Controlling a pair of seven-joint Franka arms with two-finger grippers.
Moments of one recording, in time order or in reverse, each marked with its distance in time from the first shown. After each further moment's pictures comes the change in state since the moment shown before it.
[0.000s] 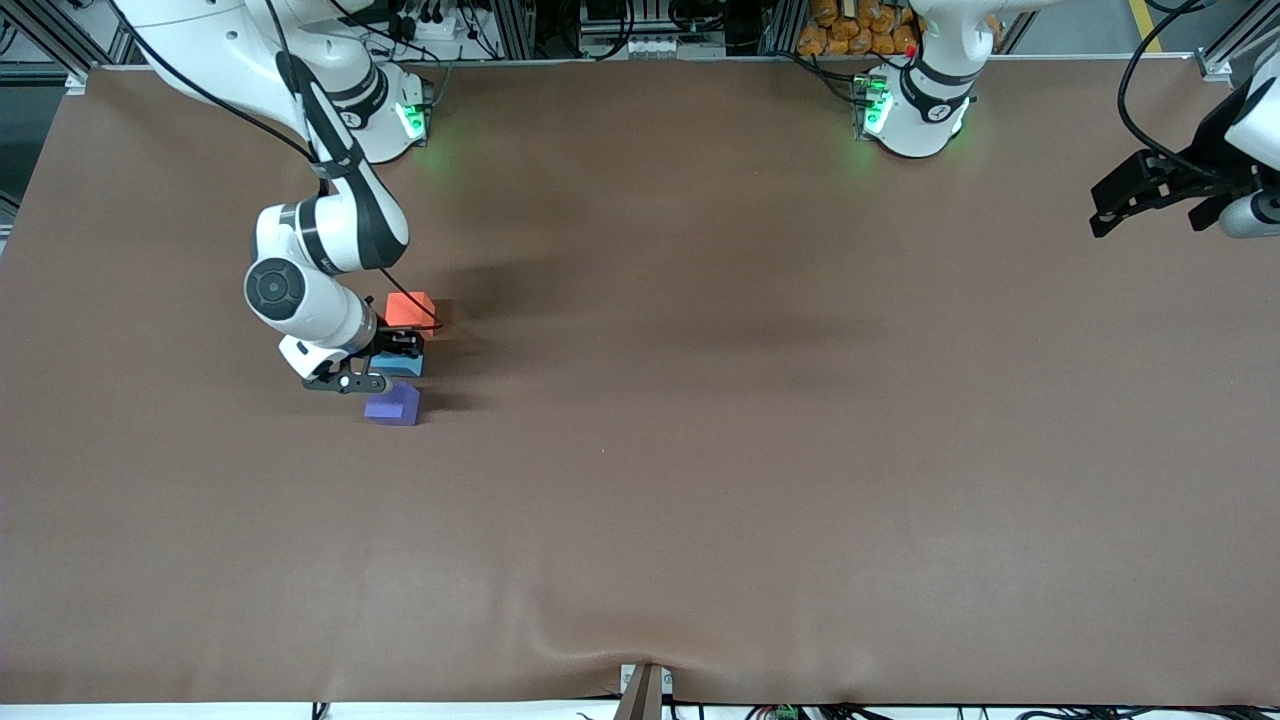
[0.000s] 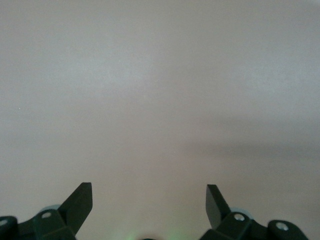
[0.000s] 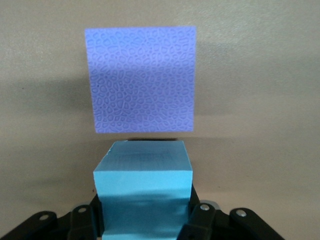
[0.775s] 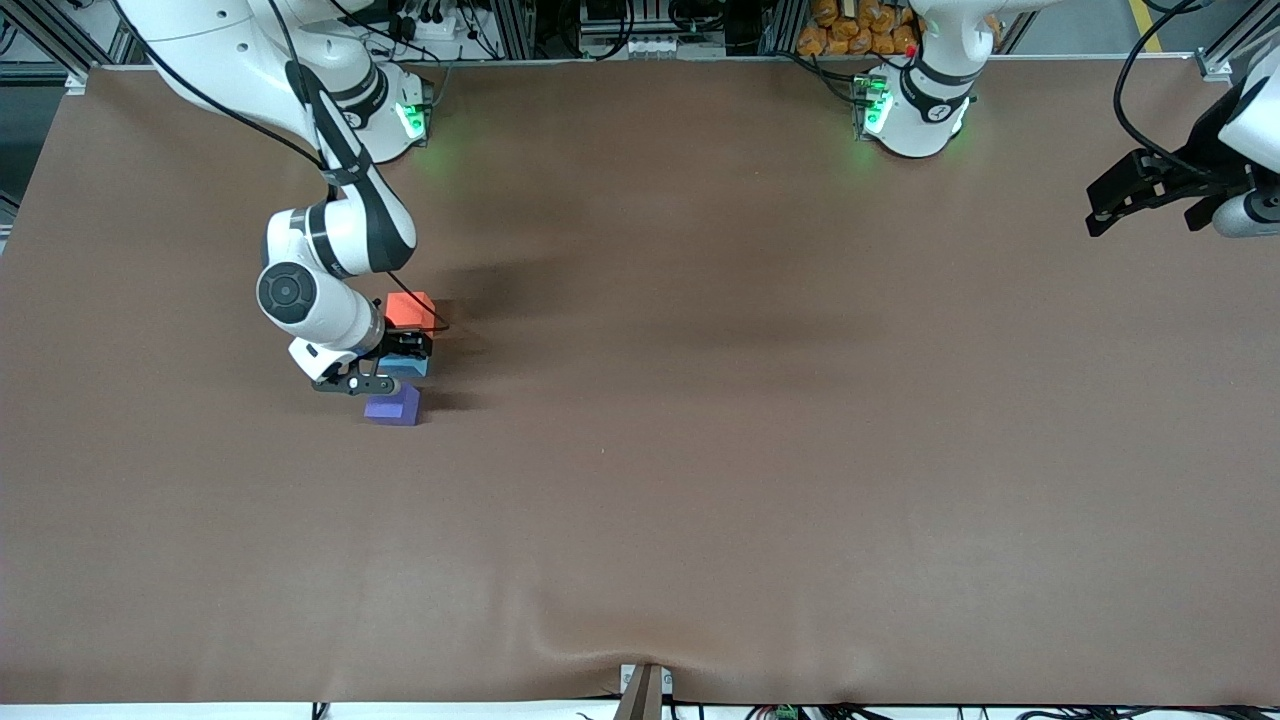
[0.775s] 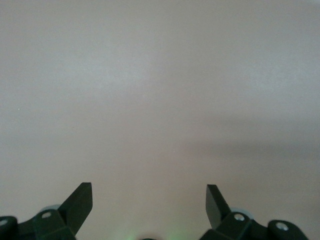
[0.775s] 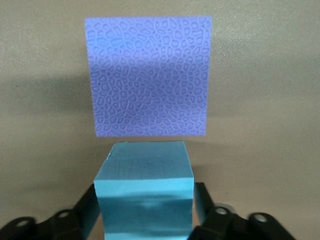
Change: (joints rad) left arm -0.001 -0.001 -0.004 -0.002 0.000 0.000 0.000; right arm 0.003 0.021 0.004 -0.001 0.000 0.022 0.001
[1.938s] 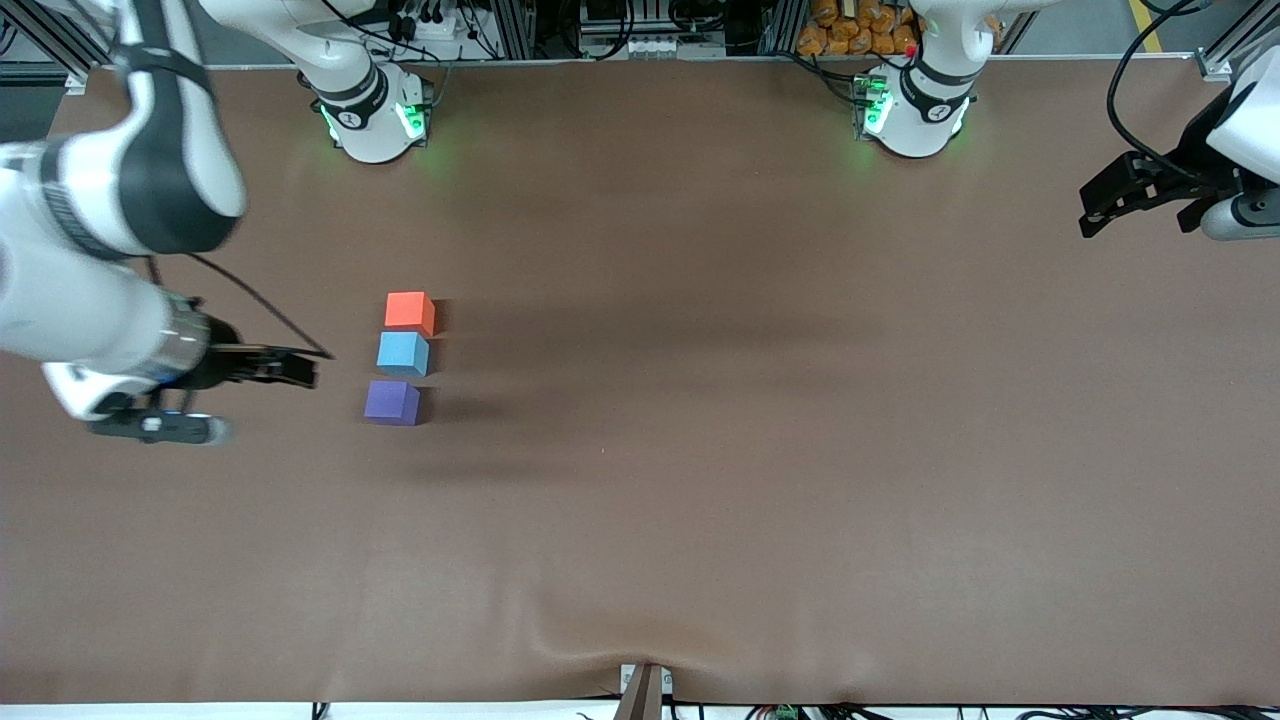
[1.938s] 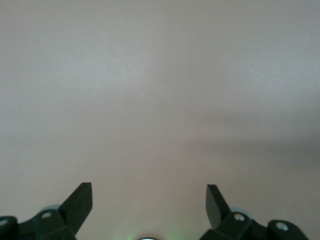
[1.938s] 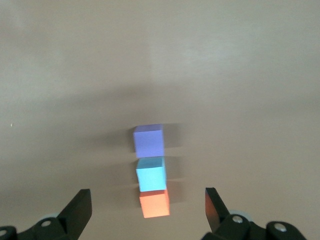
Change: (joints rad) left arm -0.010 0.000 -0.003 -0.008 0.000 0.001 0.000; right arm -0.138 -0.020 -0.019 0.847 -0.001 -0.827 -0.006
